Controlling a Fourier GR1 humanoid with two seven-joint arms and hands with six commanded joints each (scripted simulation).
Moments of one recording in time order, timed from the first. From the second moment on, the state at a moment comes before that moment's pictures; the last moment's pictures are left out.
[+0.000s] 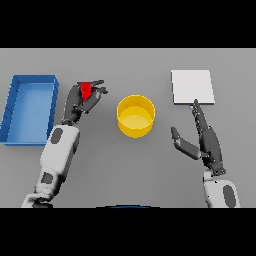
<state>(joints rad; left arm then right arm) -0.59 -0.02 0.10 -0.85 -0.10 0.08 -0.25 0.07 -0.06 0.11 -1.69 0.18 -0.01 -0.08</state>
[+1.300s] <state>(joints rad) -0.81 0.26 -0.43 -0.99 -0.58 -0.08 0.08 0.08 -0.07 0.12 -1.71 0.22 -0.02 -0.09</state>
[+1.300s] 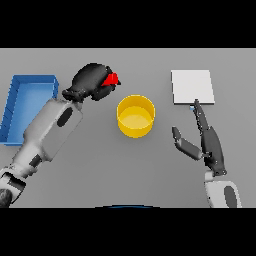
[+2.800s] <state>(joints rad) -1.25 0.27 -1.09 -0.76 -1.26 -0.29 -0.19 0.09 -0.04 0.11 -1.71 0.22 -0.05 -0.10</state>
